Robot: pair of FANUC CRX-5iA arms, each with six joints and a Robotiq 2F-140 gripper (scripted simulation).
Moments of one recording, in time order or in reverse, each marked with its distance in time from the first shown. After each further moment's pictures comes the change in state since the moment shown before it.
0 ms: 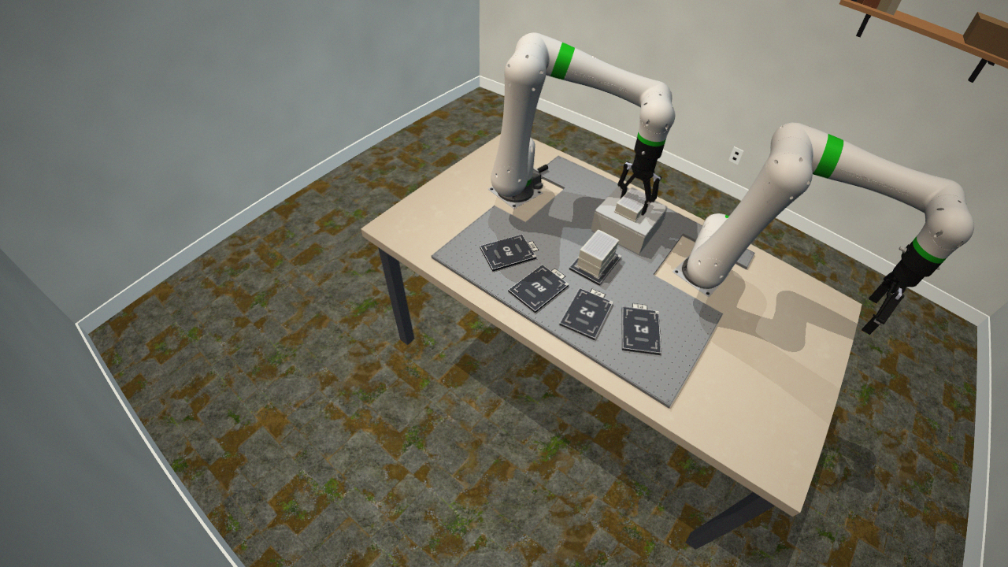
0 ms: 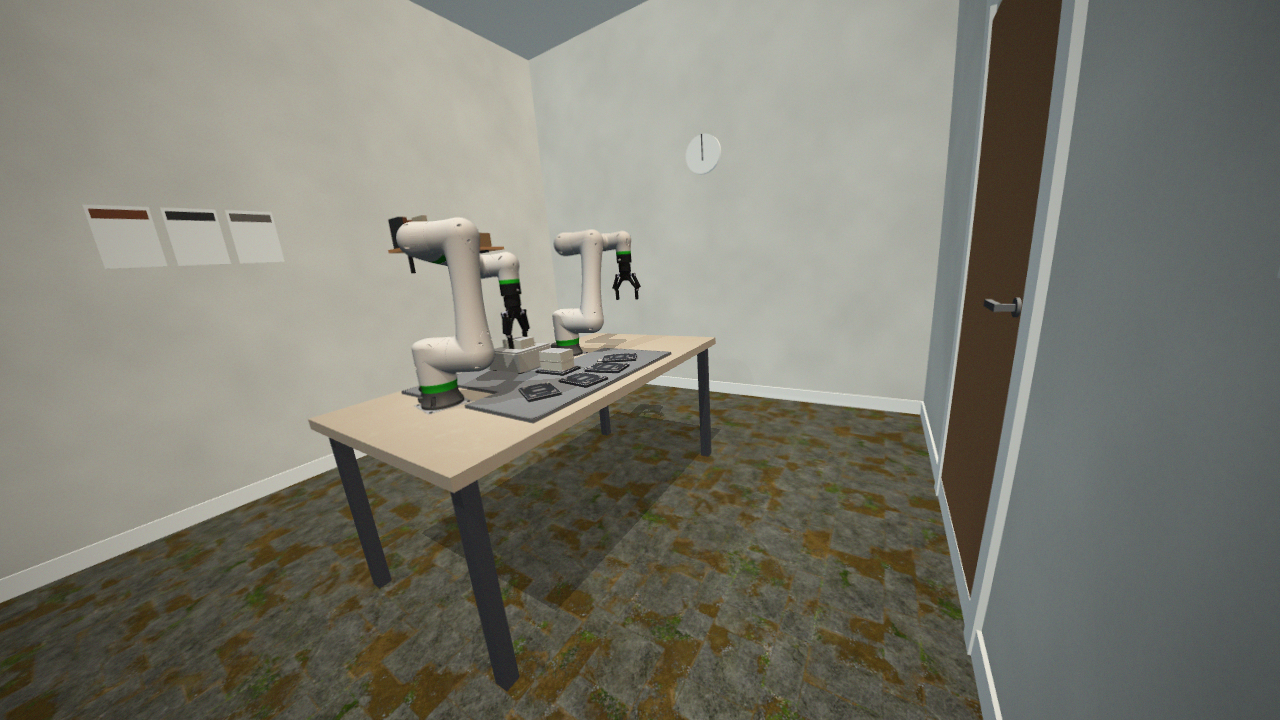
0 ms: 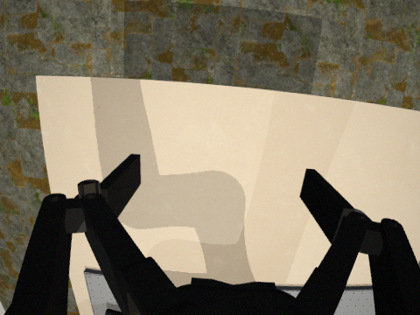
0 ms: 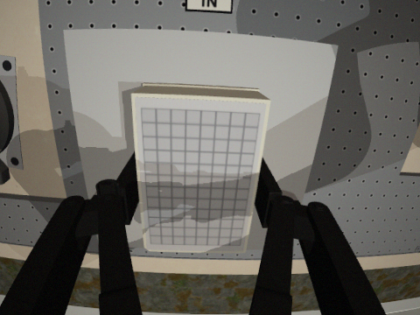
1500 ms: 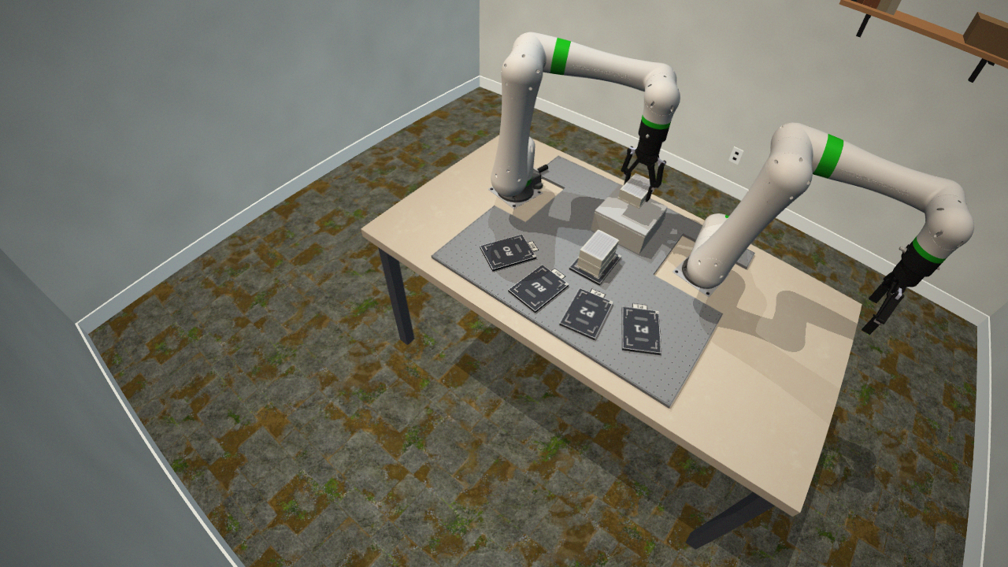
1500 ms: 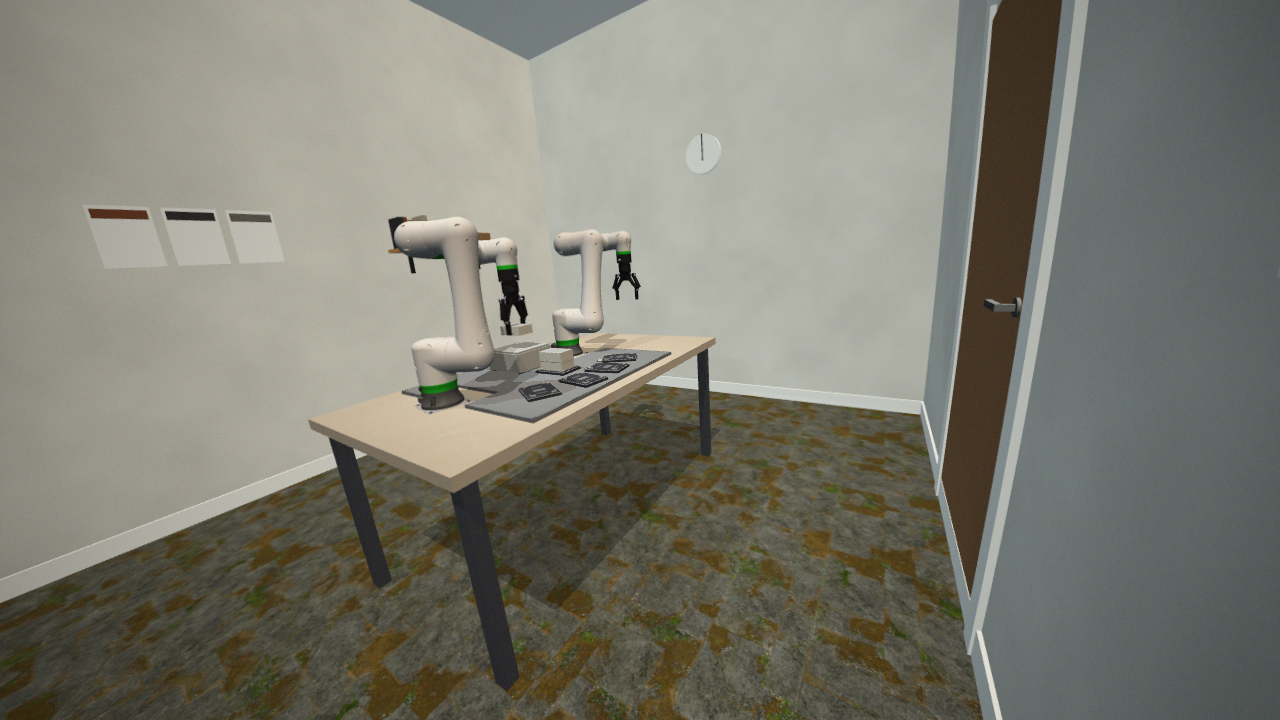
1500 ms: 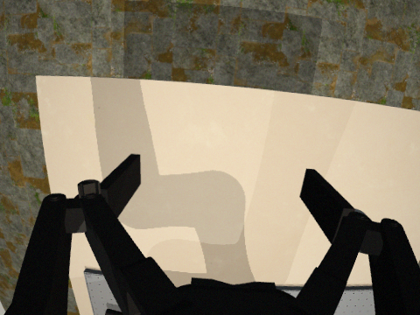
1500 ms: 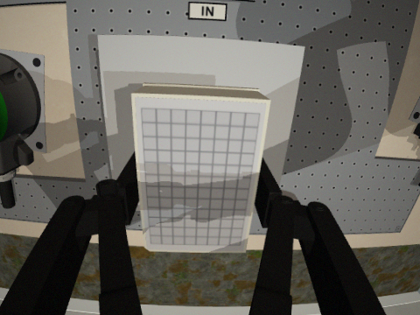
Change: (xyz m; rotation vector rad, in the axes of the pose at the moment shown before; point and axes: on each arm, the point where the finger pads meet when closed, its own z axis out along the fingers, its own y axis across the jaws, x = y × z) left arm 0.000 0.000 0.000 0.000 0.000 0.000; right arm 0.000 0.000 -0.064 0.000 0.000 0.000
